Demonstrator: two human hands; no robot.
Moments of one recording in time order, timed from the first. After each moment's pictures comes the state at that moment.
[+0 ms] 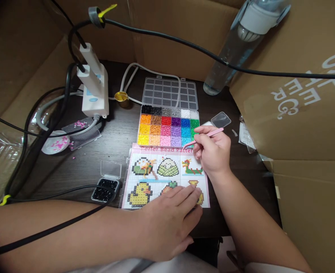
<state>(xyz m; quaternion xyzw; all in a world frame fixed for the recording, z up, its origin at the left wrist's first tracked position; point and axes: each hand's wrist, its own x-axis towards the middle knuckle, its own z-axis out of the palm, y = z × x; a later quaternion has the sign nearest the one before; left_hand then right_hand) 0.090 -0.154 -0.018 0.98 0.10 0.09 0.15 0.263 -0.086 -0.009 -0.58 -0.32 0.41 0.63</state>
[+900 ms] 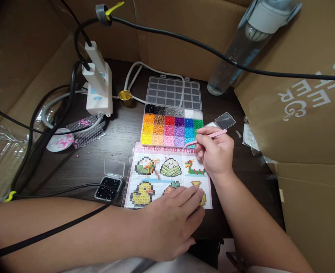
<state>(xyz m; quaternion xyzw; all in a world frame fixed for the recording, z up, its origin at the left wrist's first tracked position) 0.090 -0.152 -0.016 0.98 0.09 0.08 0.15 0.259 -0.086 -0.010 -0.60 -0.33 0.40 0.62</state>
